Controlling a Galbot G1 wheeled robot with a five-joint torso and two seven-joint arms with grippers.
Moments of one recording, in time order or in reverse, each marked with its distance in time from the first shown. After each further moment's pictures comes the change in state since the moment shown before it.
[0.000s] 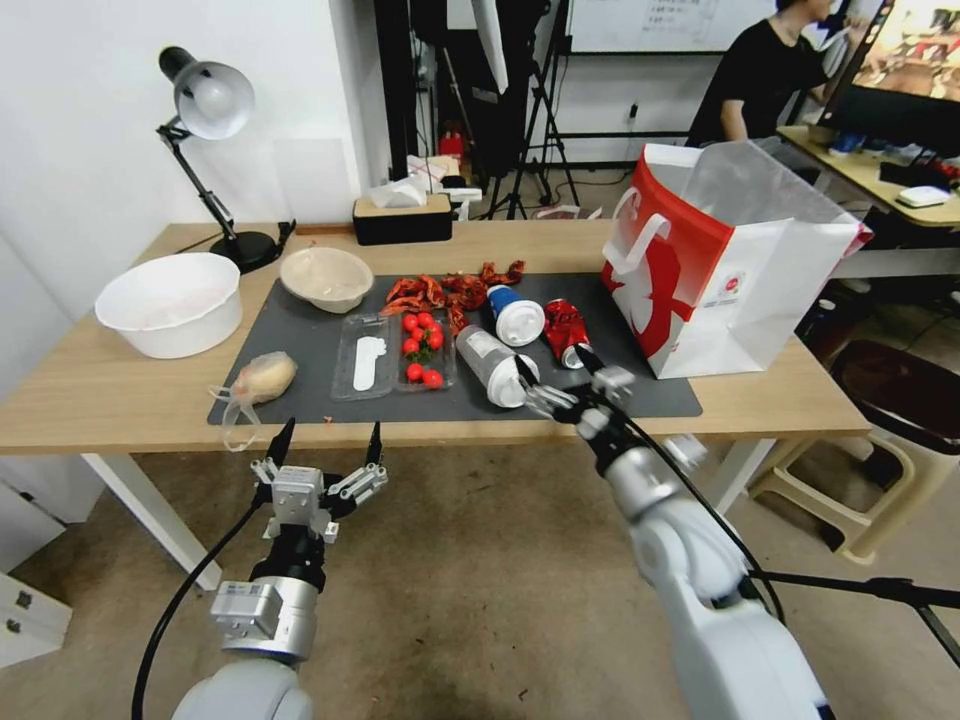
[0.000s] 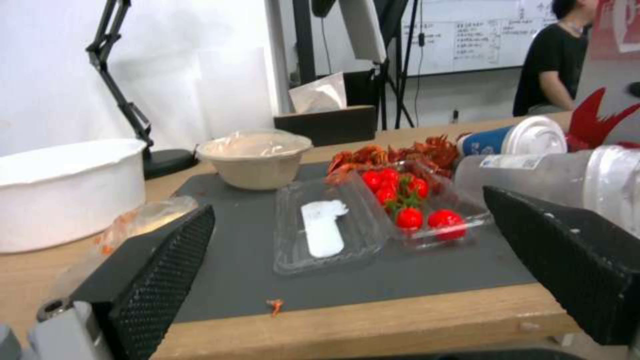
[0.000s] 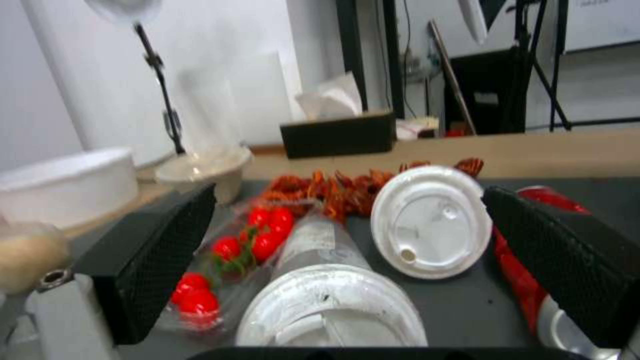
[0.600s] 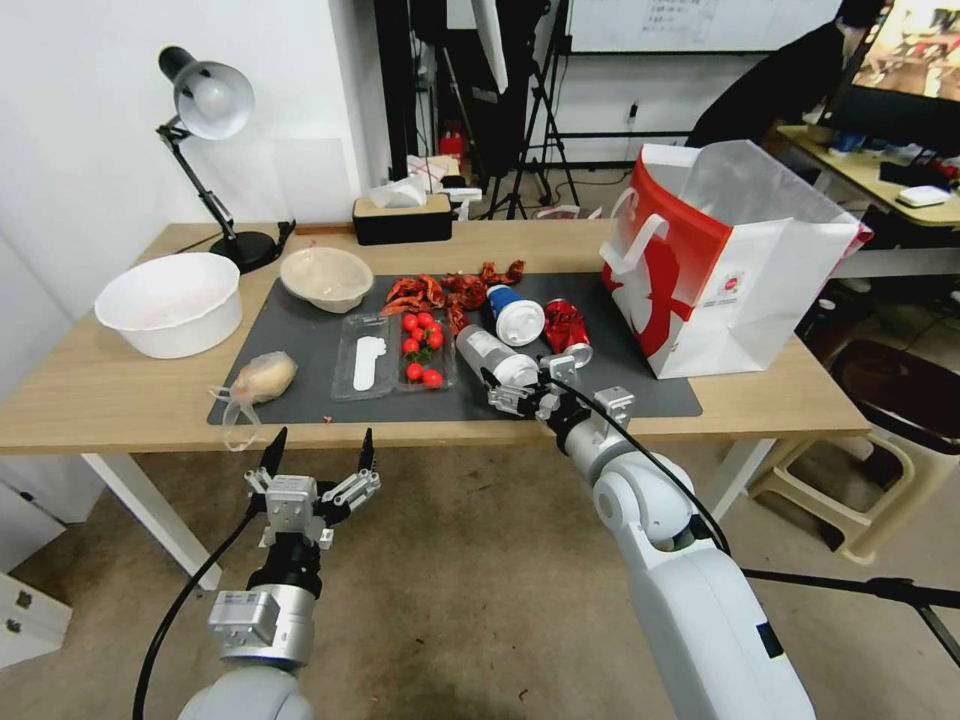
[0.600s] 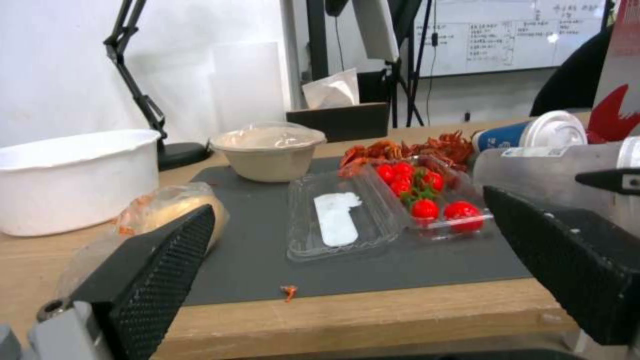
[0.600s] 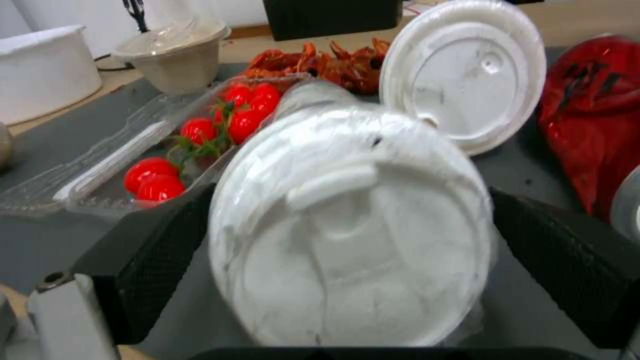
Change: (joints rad) left arm 0.006 -0.004 -0.004 0.032 -0.010 -0.051 -0.023; right arm 0.085 0.012 -0.046 -0.064 -0.030 -0.293 0.048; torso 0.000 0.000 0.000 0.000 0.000
